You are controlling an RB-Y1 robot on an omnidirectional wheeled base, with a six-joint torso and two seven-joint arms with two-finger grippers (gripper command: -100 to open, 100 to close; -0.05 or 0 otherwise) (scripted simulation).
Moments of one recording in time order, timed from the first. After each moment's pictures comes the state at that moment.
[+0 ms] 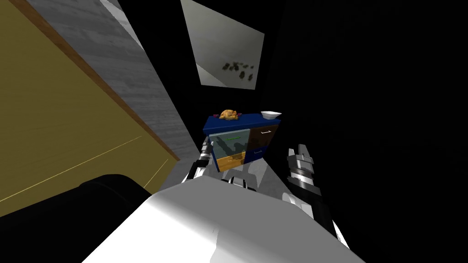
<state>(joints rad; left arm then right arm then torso) 0.44 0.13 0.00 -1.97 0.39 -0.40 -0.16 0.54 -0.02 -0.04 -2.25 -0.09 -0.36 0.14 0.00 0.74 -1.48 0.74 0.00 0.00</state>
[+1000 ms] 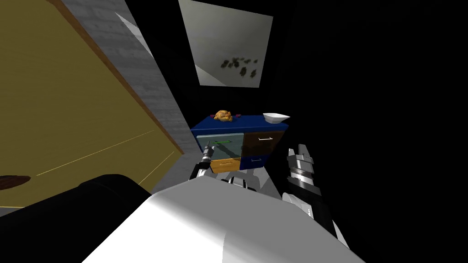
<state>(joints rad) 0.42 0.10 -0.01 -1.83 0.55 -0.38 -0.24 0.54 -0.02 -0.04 -2.25 -0.09 -0.36 0.14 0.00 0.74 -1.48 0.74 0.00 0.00</state>
